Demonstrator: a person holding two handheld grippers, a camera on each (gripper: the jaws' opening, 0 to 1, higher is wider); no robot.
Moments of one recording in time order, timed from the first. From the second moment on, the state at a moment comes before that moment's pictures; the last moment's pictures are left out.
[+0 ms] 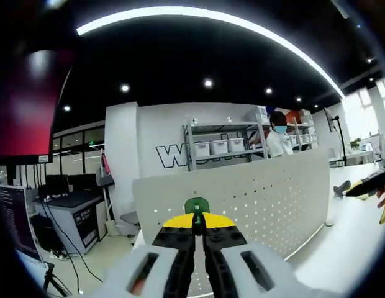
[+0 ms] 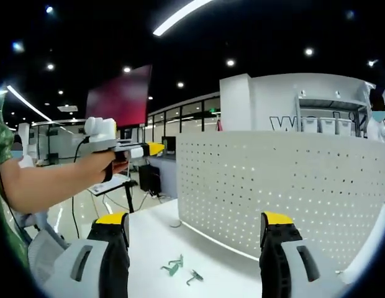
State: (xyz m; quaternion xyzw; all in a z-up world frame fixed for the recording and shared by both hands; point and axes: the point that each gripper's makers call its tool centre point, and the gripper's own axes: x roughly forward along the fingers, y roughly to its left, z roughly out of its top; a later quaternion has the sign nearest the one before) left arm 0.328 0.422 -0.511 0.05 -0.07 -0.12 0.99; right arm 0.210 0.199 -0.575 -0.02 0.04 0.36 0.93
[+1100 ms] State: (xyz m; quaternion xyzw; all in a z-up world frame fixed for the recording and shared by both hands) left arm 0.408 0.440 -0.508 0.04 -0.10 -0.05 0.99; right arm 0.239 0.179 -0.586 -0.03 0.06 0.34 0.94
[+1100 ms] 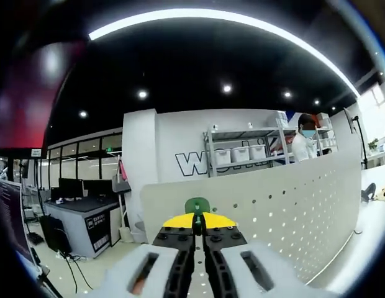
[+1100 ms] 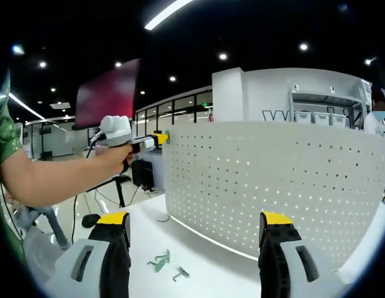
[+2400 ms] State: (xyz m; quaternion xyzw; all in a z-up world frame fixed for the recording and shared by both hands) left arm 0.421 0.442 -0.510 0.04 -0.11 -0.04 0.99; right arm 0.242 0.173 -0.590 -0.03 0.07 0.33 0.94
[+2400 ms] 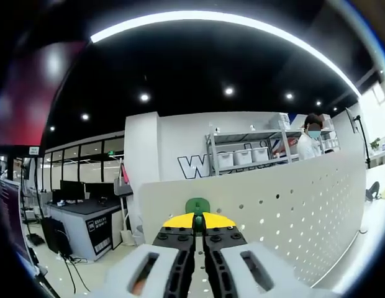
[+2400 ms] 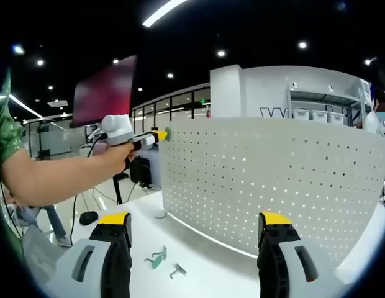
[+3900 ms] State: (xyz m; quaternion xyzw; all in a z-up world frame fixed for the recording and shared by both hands) left arm 0.422 0.445 -0.516 0.04 -0.12 -0.04 0.99; right arm 0.242 0.172 -0.594 -0.04 0.08 0.33 0.94
